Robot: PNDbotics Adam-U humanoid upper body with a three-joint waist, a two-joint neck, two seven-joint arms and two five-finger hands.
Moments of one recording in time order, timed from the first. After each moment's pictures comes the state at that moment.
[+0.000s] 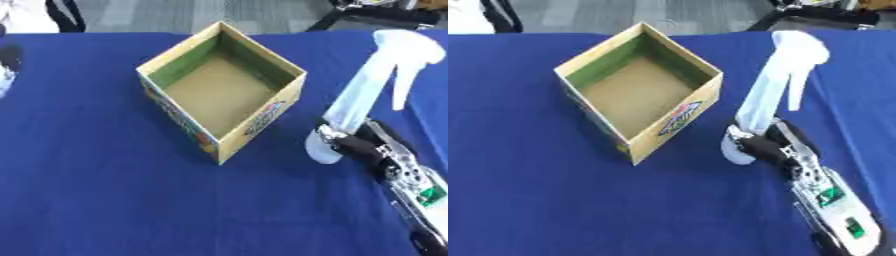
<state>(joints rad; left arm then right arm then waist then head) -0.34 0.43 0.19 -1.98 0.22 0.17 -0.09 -0.43 -0.42 0.28 -1.68 -0.28 0.40 -0.21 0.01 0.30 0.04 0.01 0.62</state>
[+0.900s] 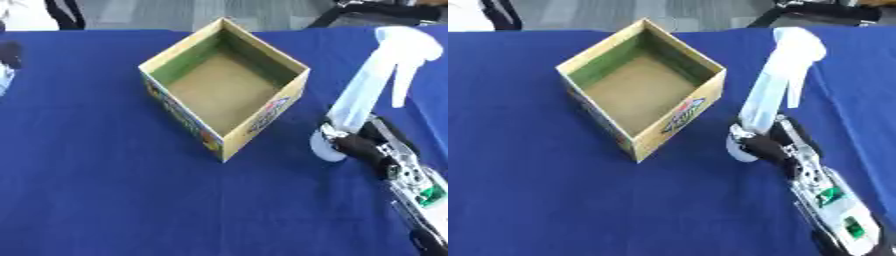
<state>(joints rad) -0.34 0.43 0.19 -1.98 0.22 0.17 -0.09 -0.43 -0.42 0.28 -1.69 -0.23 0.38 -0.24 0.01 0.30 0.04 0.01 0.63</state>
